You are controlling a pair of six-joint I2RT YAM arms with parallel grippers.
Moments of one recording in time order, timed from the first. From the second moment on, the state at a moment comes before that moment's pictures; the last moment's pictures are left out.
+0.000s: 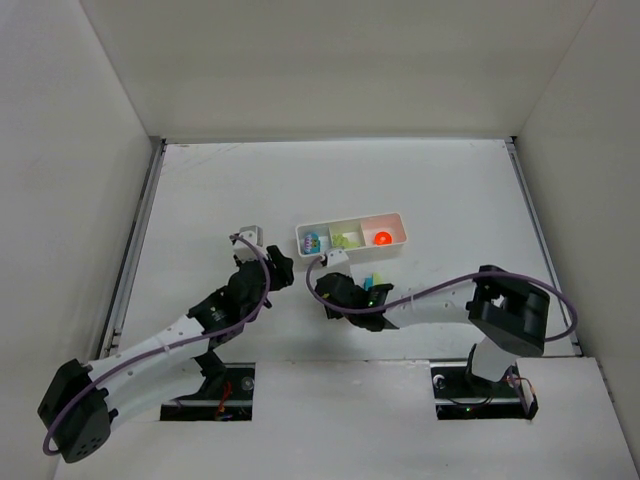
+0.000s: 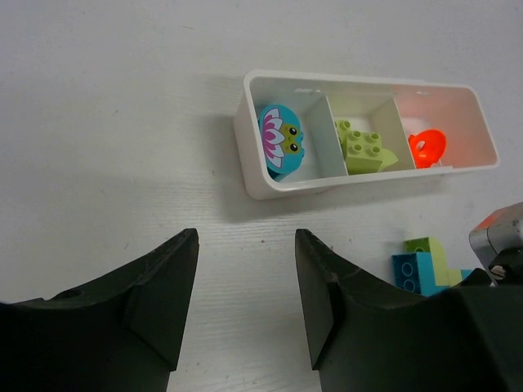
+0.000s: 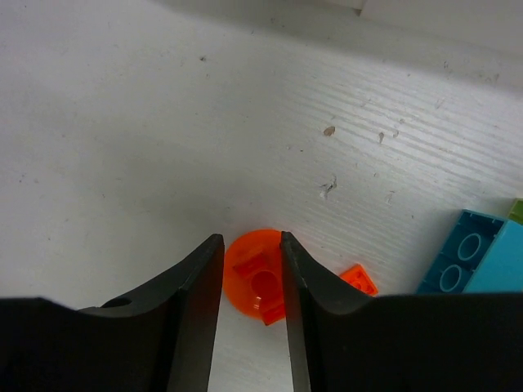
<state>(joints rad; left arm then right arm) -0.81 0.81 0.38 0.02 -0.53 -0.65 1.17 1.66 0.85 -0.06 0.49 0.61</state>
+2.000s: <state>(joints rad) -0.78 0.77 0.37 0.00 -0.52 -0.65 1.26 1.64 0.86 -0.19 0.58 0.65</state>
